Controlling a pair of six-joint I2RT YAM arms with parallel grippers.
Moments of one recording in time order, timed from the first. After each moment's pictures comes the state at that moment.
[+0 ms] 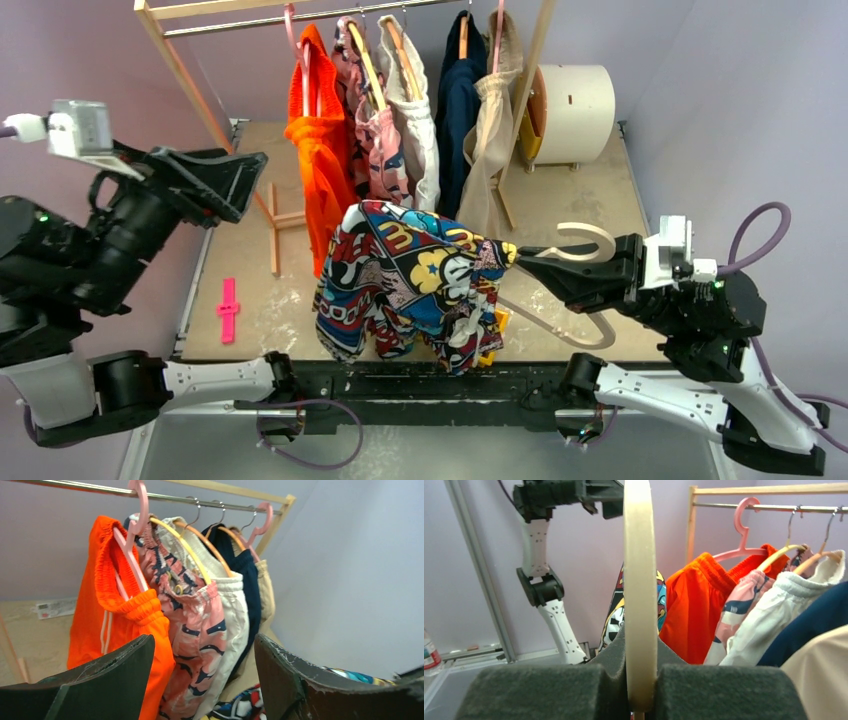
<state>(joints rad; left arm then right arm) -1.11 1.01 2.12 -0.99 -0.70 -0.28 1.06 0.54 1.11 -0.11 -0.17 0.11</state>
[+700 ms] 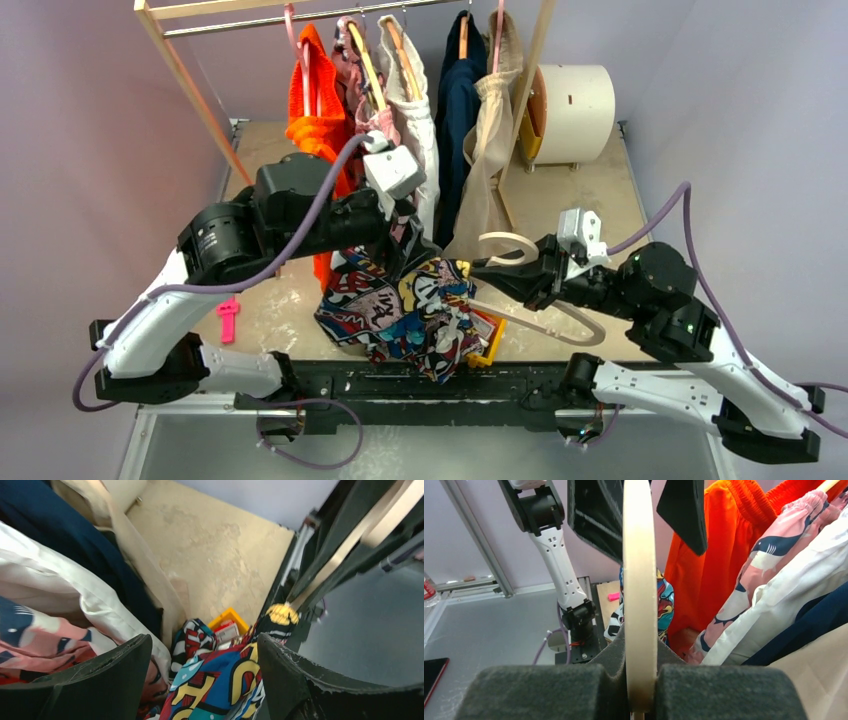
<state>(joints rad) -1.11 1.26 1.93 -0.96 0.00 -0.08 1.06 0.68 1.12 -0.30 -0.21 0.04</state>
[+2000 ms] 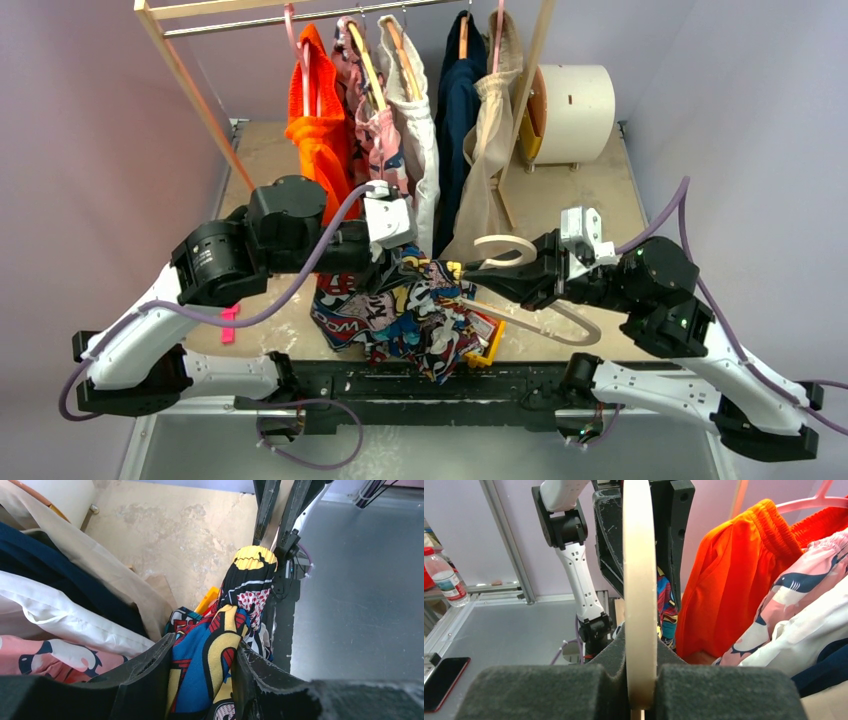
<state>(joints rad) -1.11 1.14 1.72 -0.94 0.24 0.13 1.05 0.72 1.14 -0.22 -0.33 0.06</state>
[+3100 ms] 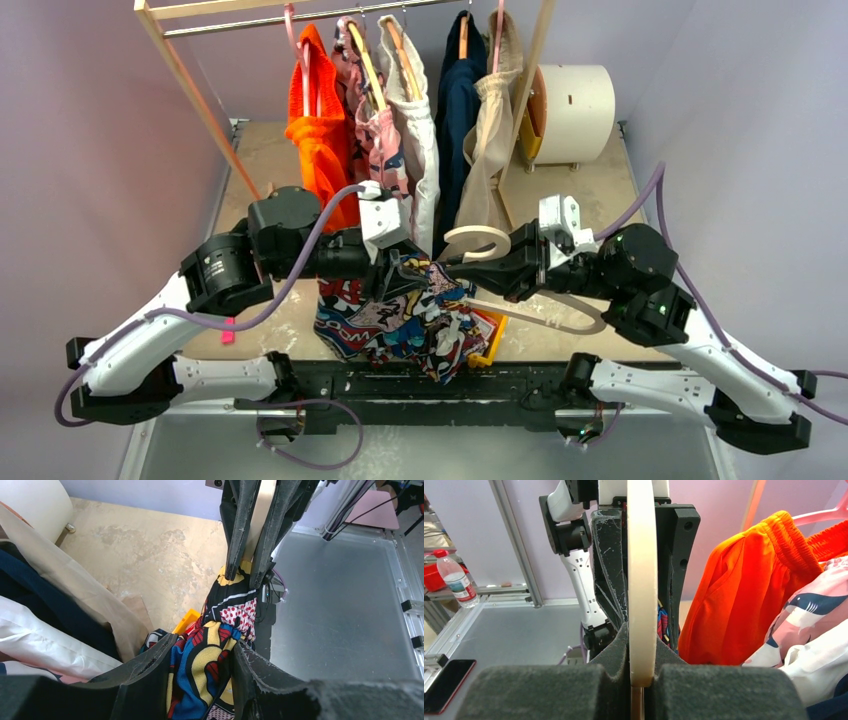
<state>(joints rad) -1.10 1.08 1.56 -0.72 0.34 0.00 1.05 0.82 1.17 -0.13 -0.39 0.08</state>
